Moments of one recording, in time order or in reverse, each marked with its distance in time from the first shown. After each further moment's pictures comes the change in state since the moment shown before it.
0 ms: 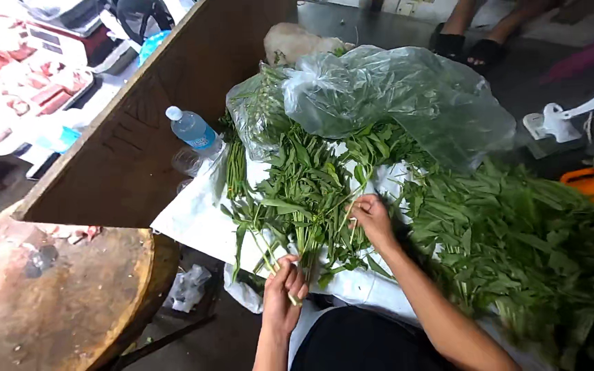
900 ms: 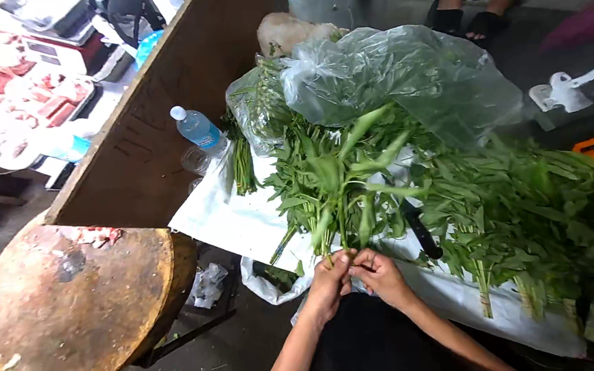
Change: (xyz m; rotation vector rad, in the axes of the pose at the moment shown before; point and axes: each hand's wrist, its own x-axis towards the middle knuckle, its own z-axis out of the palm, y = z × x) left_hand -0.001 -0.028 0.016 0.495 -0.090 -0.305; right_hand -0.136 0.039 0.016 -0.006 -0.272 0.027
